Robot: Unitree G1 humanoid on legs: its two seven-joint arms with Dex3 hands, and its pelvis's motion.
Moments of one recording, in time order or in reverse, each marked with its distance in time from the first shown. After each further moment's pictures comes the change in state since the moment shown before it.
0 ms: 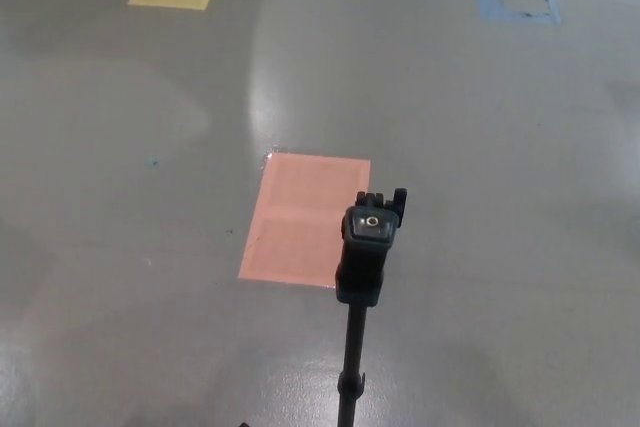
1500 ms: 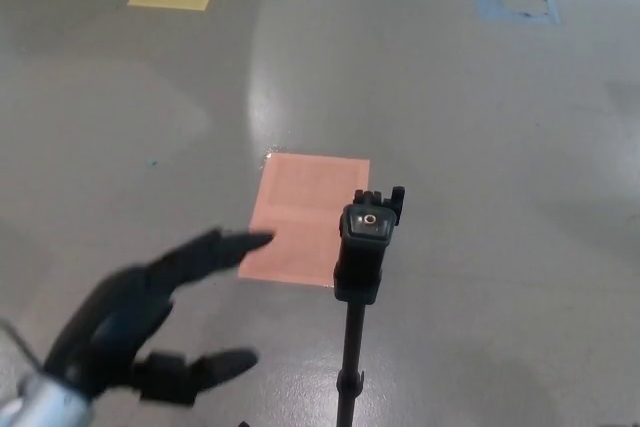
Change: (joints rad) left_arm 0.029 -0.055 0.008 -1.265 -0.024 -0.142 -0.035; right_arm -0.123 0.003 -0.082 -0.041 0.015 -0.158 -0.084
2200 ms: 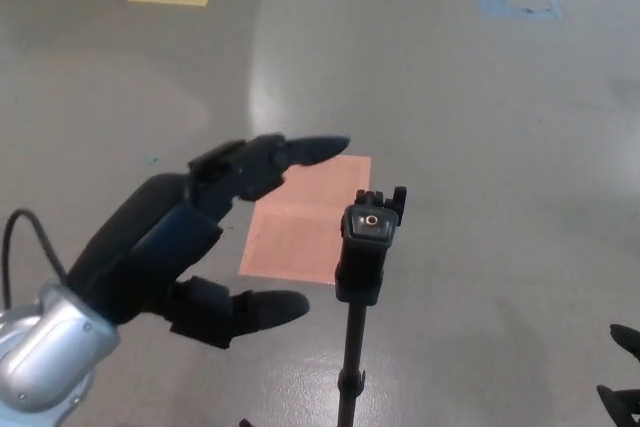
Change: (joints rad) left_arm -0.162 0.008 -0.023 -0.227 -0.032 0.128 -0.128; right_arm -0.088 0.022 -0.060 0.043 0.007 -0.191 -0.177
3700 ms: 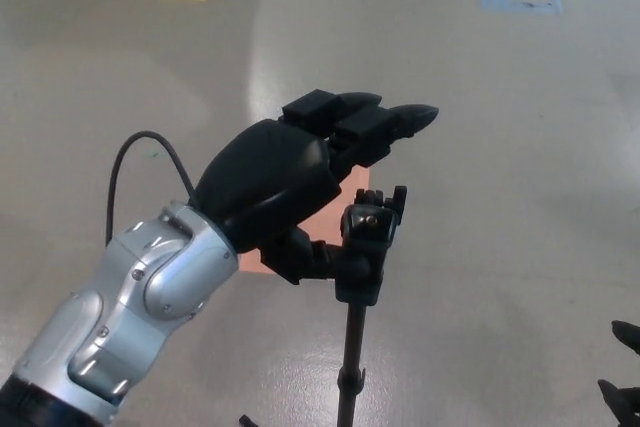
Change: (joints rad) left_arm -0.341 -0.061 -0.254 0.360 0.403 -0.027 0.162; right_arm -0.029 0.001 -0.020 0.029 0.012 0.011 0.029
